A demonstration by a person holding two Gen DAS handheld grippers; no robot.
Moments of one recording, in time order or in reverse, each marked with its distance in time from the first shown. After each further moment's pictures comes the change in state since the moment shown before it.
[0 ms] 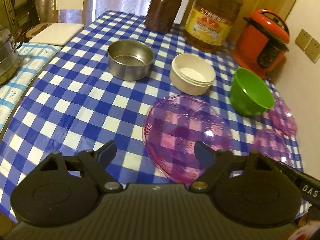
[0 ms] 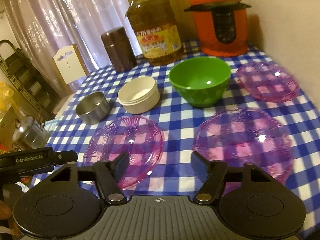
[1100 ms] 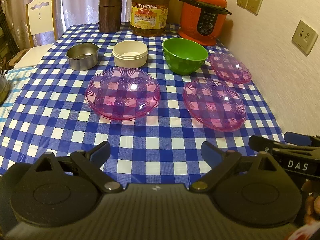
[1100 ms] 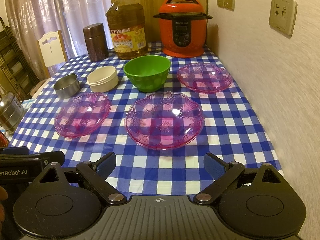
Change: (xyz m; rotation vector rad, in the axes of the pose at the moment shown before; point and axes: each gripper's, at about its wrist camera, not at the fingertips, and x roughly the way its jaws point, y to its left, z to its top) left arm -0.090 -0.133 -0.115 0.238 -0.009 -0.008; right arm -0.137 -0.055 -0.051 -0.114 0.003 -0.191
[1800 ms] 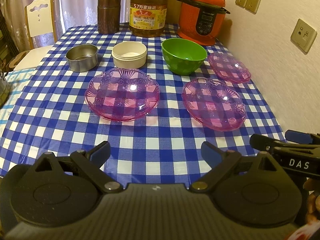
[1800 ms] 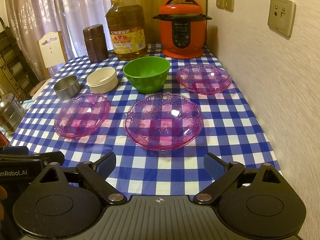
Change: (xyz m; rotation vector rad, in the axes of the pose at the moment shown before) left arm 0.000 0.000 0.000 0.002 -0.003 0.004; right arm -0.001 -0.002 -0.001 -0.001 -0.002 0.000
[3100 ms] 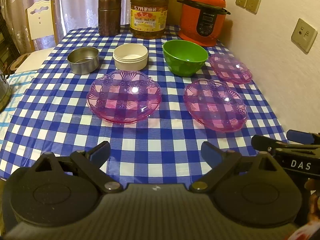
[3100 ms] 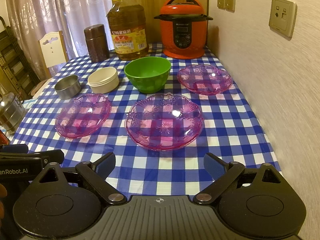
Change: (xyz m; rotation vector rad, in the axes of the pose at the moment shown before) left arm -0.001 0.003 0.000 0.001 -0.005 0.003; right arm 0.000 0.000 0.000 0.000 -0.001 0.002
